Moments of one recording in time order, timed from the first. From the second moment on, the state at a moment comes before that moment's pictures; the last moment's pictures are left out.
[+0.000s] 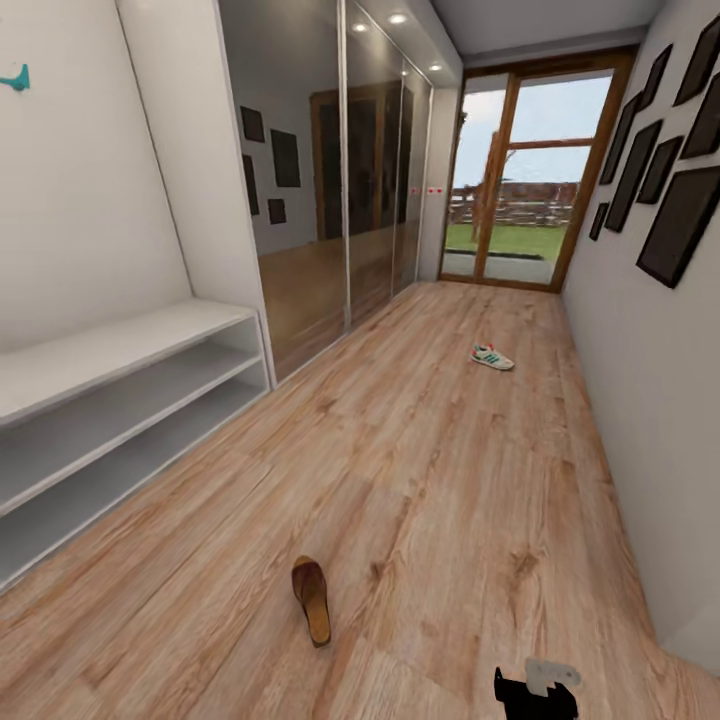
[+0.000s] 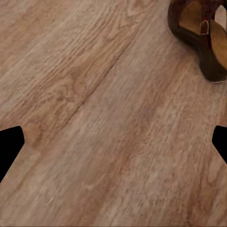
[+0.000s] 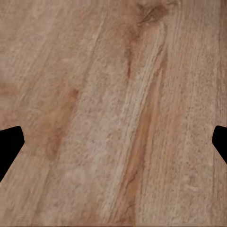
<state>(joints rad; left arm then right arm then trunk) -0.14 0.16 0.17 -0.38 0.14 -0.39 -0.30 -0.47 -0.04 -0.05 -0.03 0.00 -0.40 -0.22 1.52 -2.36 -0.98</state>
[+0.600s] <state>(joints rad) -0.14 0.16 0.17 -0.38 0.14 -0.39 -0.30 -0.47 -0.04 -0.05 -0.03 0.00 -0.40 -0.22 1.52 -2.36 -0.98</state>
